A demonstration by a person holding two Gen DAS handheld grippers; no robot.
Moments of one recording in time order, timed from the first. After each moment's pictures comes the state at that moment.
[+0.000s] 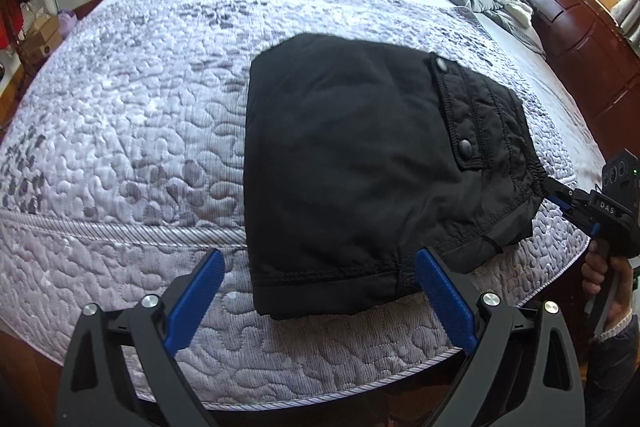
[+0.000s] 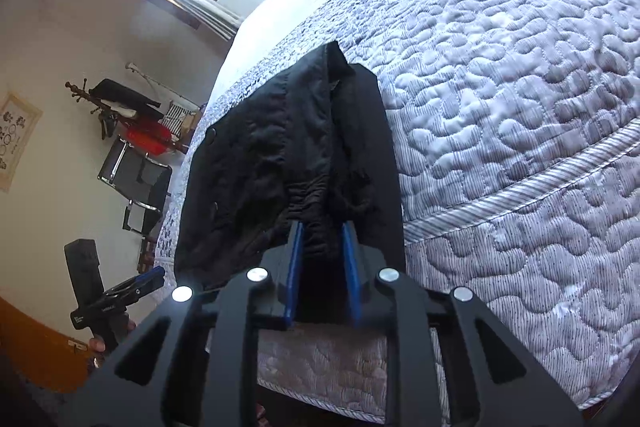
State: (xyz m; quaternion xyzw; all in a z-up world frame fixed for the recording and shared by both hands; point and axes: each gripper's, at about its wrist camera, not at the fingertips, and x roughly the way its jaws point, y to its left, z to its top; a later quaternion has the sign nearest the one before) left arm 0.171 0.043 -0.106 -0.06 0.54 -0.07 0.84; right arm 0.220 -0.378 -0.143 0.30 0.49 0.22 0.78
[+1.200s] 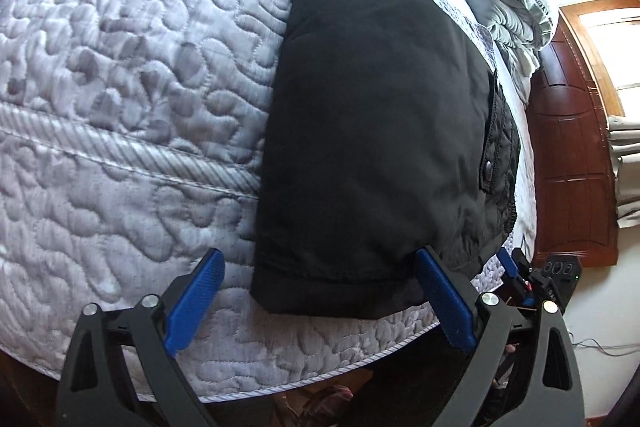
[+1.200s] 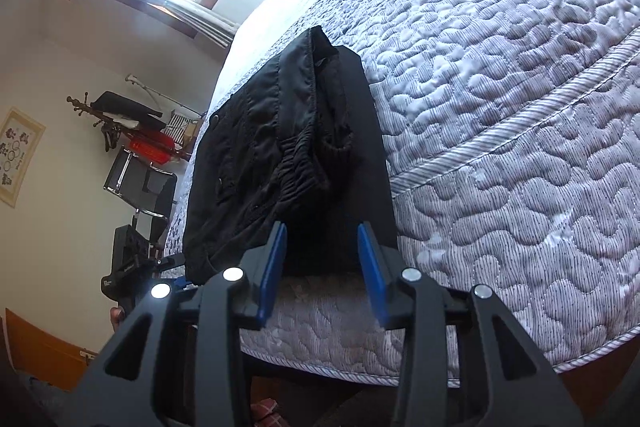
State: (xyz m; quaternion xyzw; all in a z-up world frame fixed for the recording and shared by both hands) left arm 0.194 0.104 -0.178 -0.30 0.62 -0.12 0.72; right arm 0.183 -0.388 -0.146 0.33 0.50 0.21 0.77
